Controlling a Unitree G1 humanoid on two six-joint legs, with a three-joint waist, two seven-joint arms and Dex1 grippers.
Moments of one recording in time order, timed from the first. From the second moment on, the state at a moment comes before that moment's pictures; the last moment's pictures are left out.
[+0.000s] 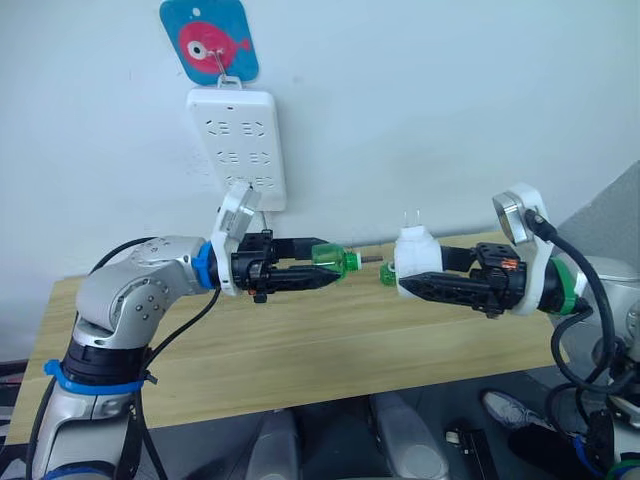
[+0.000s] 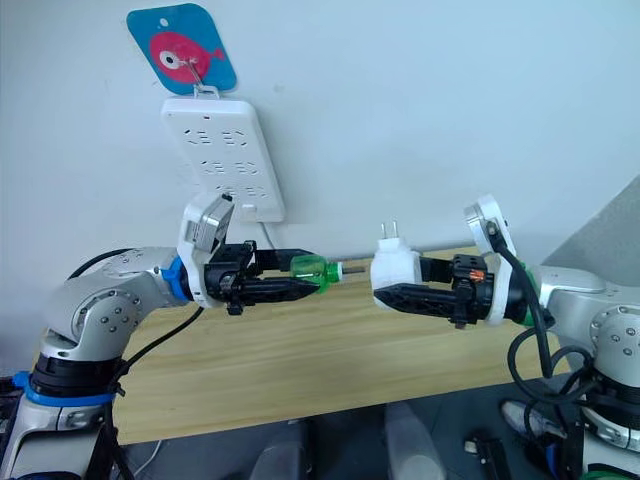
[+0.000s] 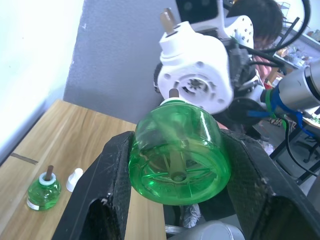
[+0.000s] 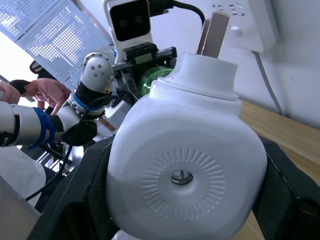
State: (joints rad) left arm -0.53 0.67 0.03 -0.24 -0.90 0.82 -1.13; right arm -0.48 -0.61 -0.32 -0.50 1.32 1.33 0.57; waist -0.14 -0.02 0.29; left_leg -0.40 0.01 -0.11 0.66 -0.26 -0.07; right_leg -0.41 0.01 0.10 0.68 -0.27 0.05
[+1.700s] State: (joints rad) left arm -0.48 0.65 0.00 -0.28 -0.90 0.84 -1.13; right arm -0.38 -0.76 -0.14 -0.46 1.60 1.08 0.35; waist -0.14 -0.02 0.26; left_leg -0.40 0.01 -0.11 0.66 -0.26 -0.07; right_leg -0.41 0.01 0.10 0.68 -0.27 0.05
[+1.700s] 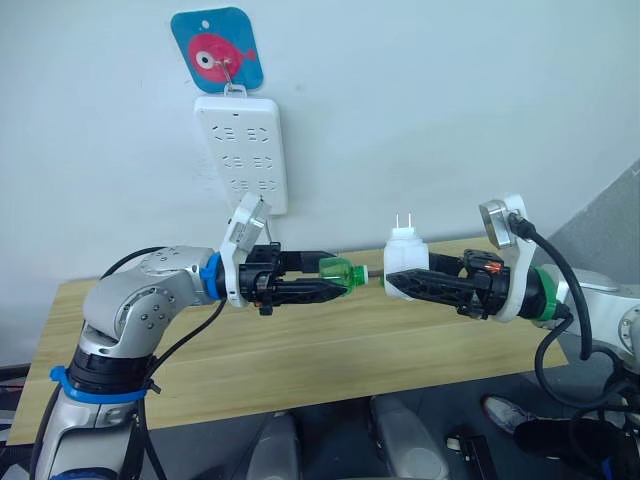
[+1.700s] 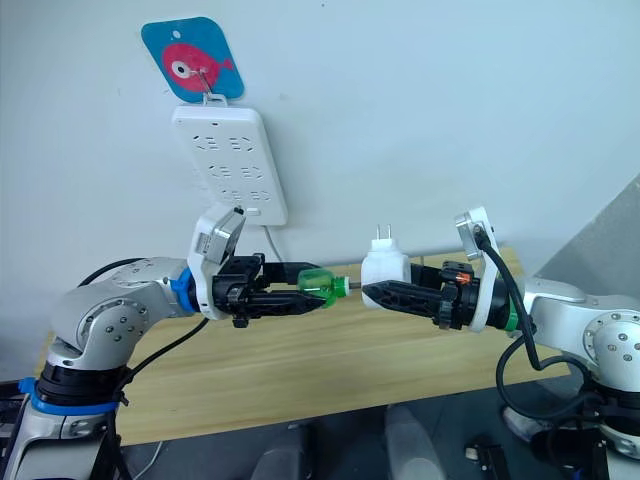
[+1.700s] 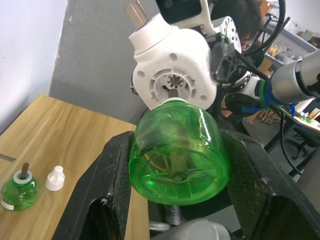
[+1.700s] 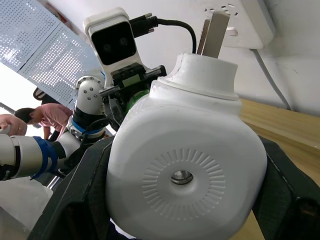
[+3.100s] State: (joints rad) left arm -0.50 0.61 -0.02 -0.26 -0.80 0.75 -1.21; right arm -0.38 -0.83 -0.12 -0.45 1.67 1.08 0.36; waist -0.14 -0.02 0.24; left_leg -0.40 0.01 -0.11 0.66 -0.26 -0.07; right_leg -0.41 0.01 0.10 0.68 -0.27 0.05
